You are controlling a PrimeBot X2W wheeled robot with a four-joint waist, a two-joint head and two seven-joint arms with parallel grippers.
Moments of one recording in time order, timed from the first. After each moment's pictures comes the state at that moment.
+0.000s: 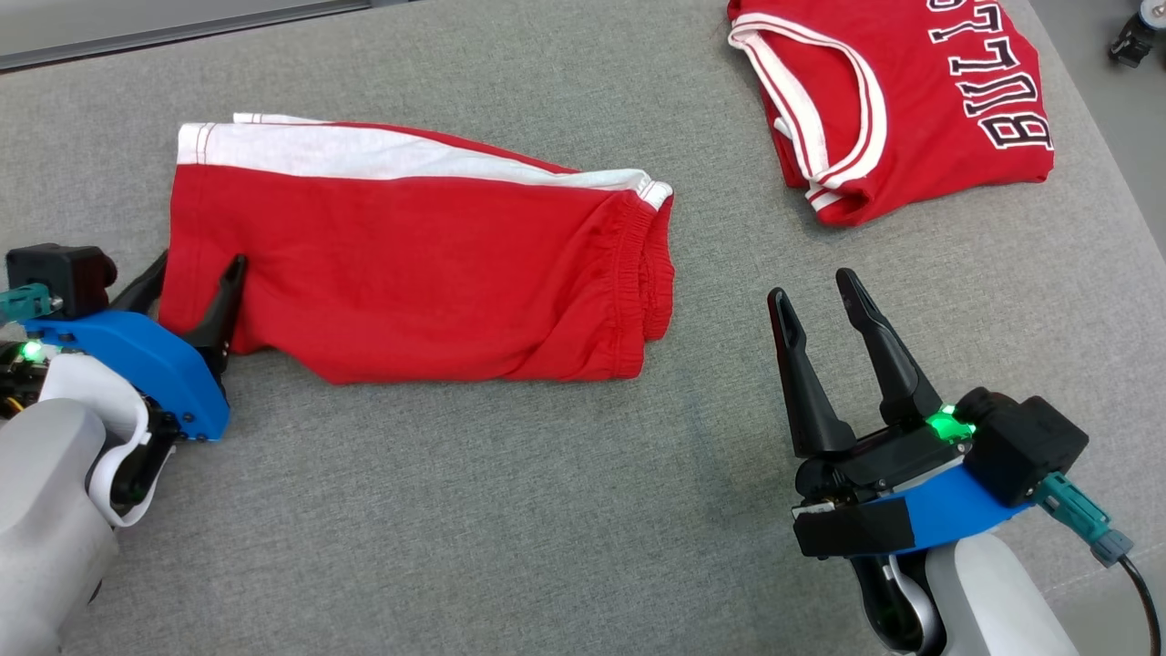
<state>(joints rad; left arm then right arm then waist) -0.79 0.63 -0.93 0.73 -1.08 -0.12 -0.13 -0.25 -0.05 0.22 0.06 0.31 0.13 -0.26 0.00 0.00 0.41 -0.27</state>
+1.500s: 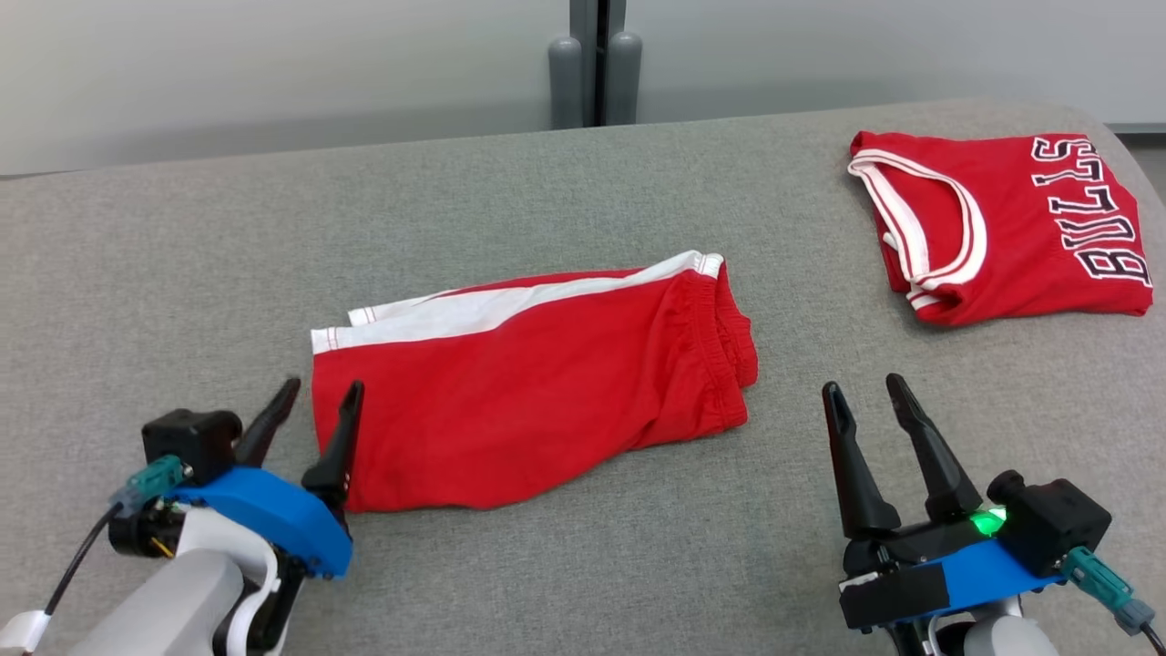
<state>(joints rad) -0.46 0.57 -0.88 0.43 -1.06 0.06 -0.26 -0.08 -0.05 0.13 0.09 0.33 0.13 -0.25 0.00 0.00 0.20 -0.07</state>
